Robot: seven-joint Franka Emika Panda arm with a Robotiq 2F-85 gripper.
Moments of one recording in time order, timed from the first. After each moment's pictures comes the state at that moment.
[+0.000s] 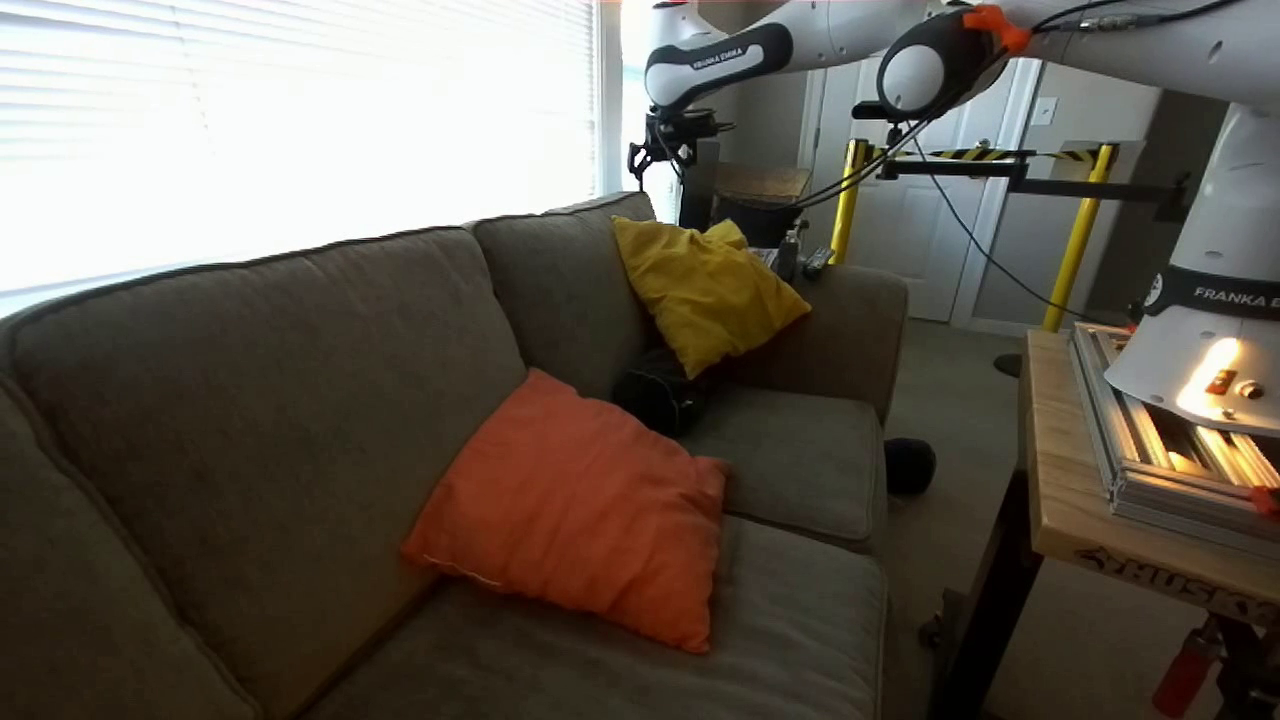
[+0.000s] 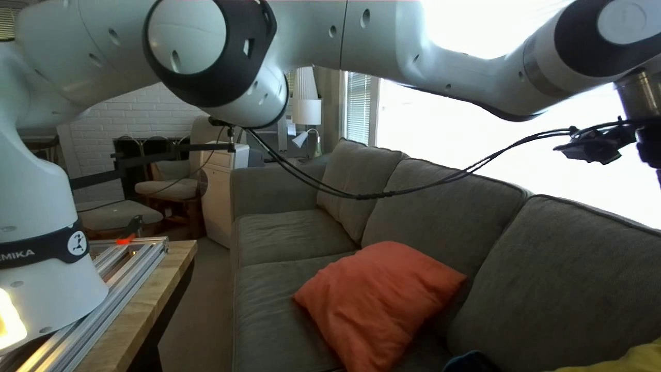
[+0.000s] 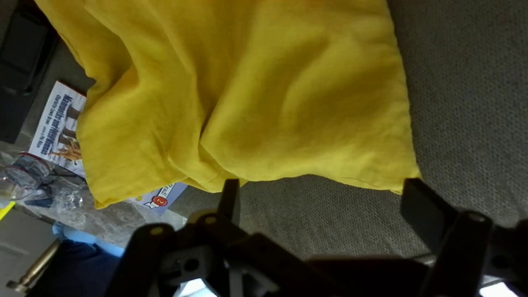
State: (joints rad) arm -0.15 1.27 -0.25 -0.44 -0.12 2.03 0.56
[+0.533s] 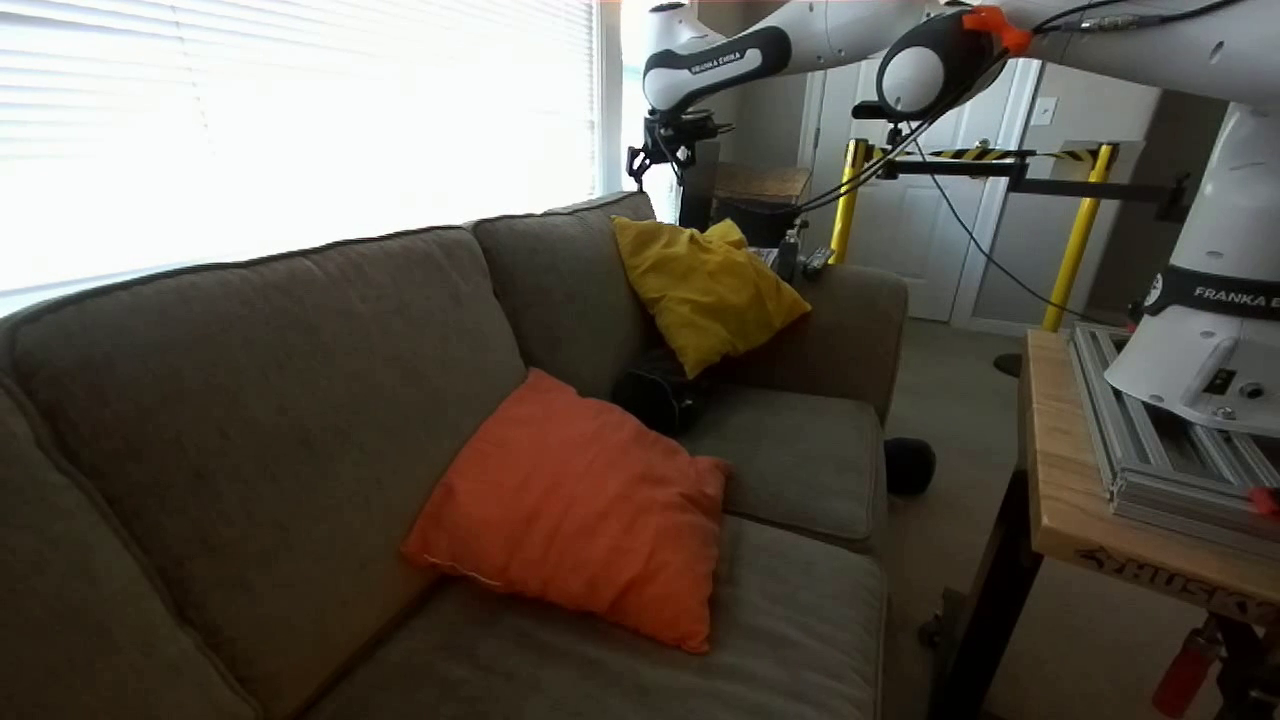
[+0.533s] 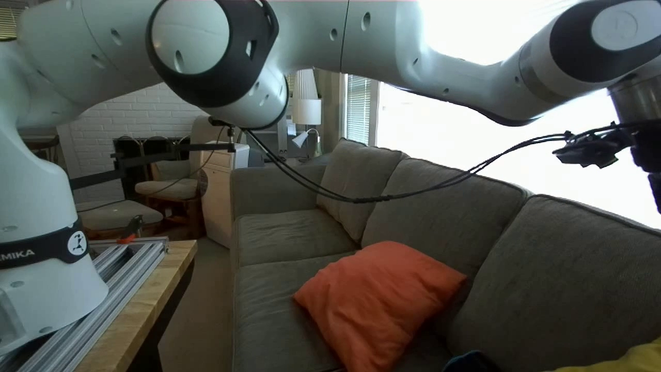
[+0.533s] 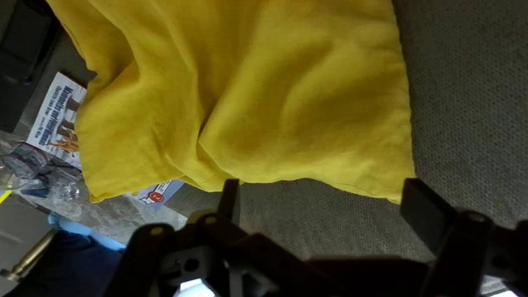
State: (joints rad) arm -0.15 1.27 -0.25 -0.44 -0.13 2.03 0.53
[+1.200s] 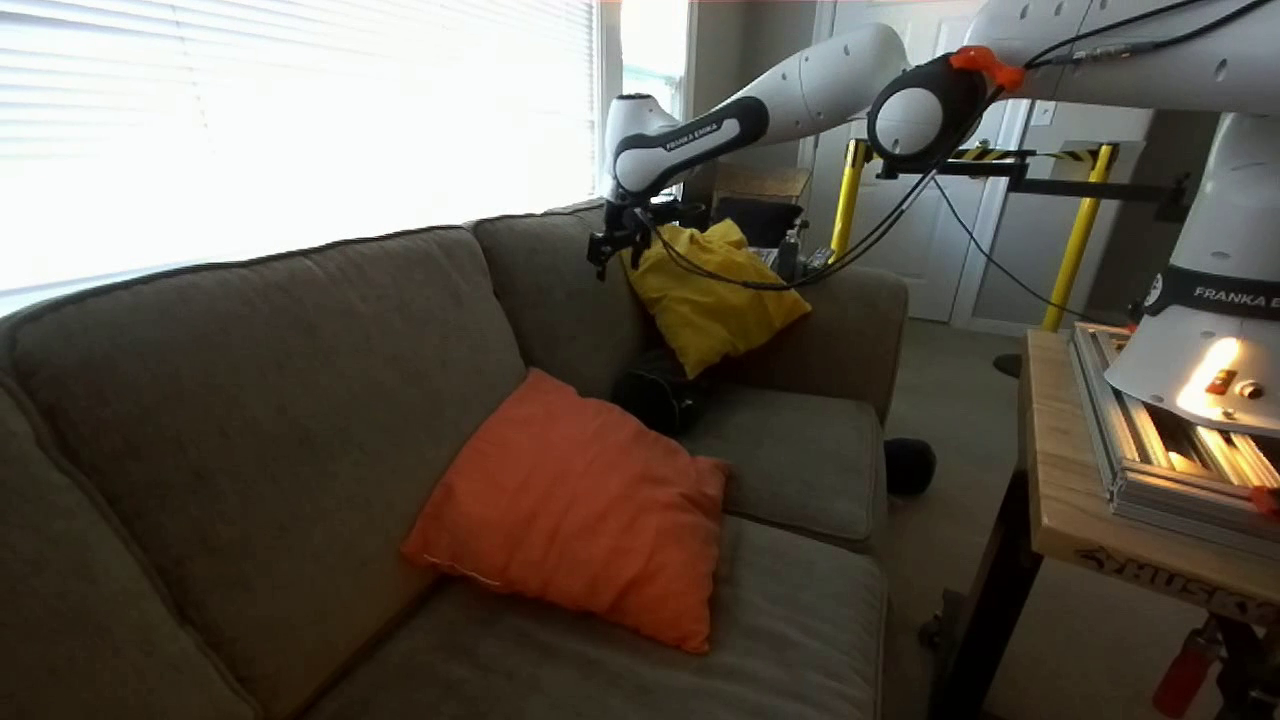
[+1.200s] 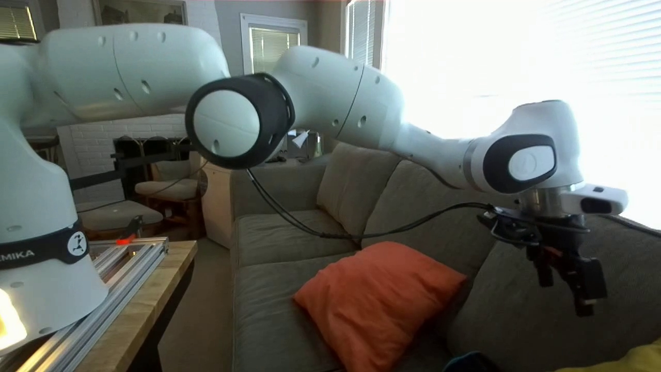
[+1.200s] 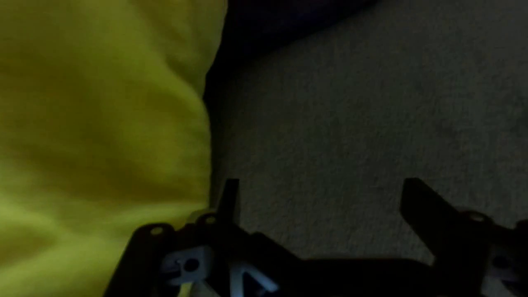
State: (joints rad) arm -0.06 1.45 -0.08 -0.46 -0.12 2.16 0.27
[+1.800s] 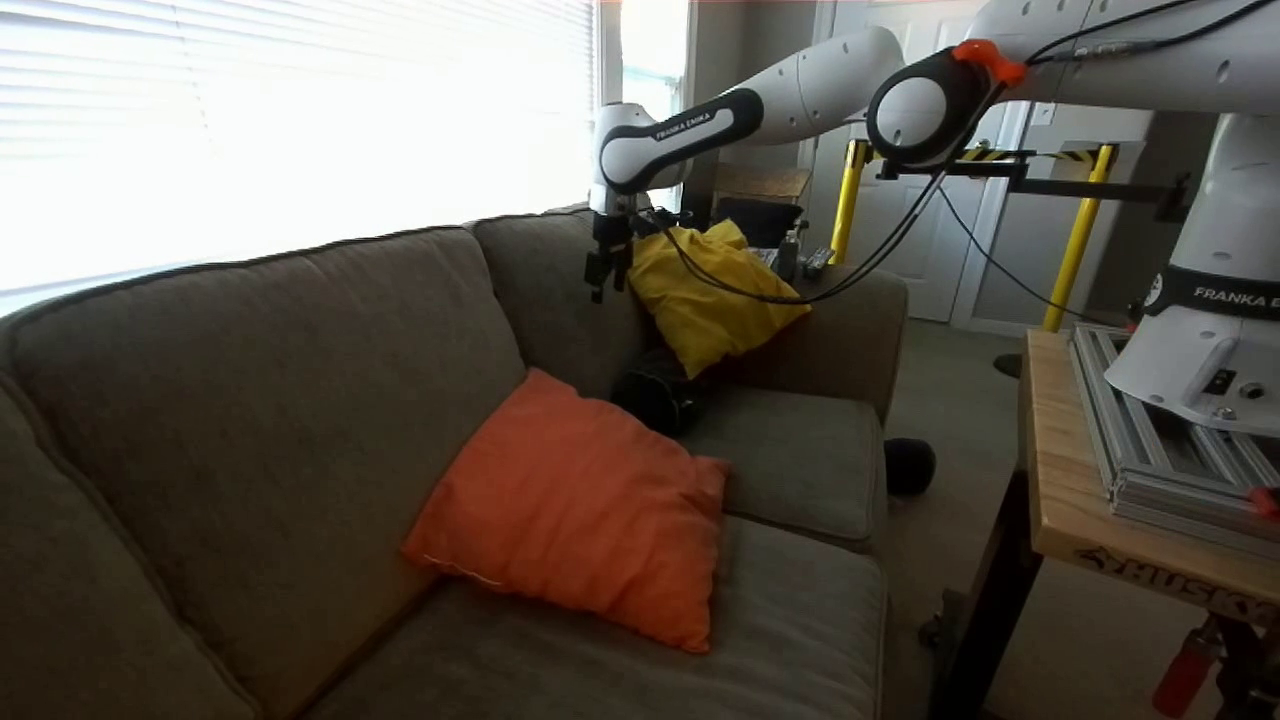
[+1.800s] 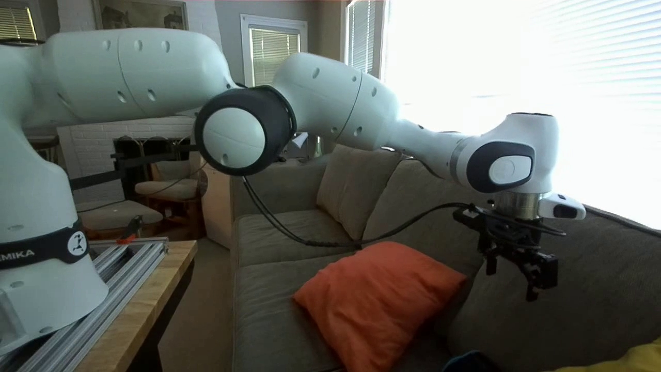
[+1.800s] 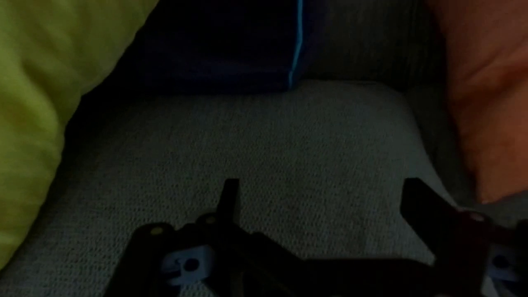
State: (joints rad) arm -0.04 1.46 0.04 -0.45 -0.07 2.02 -0.14
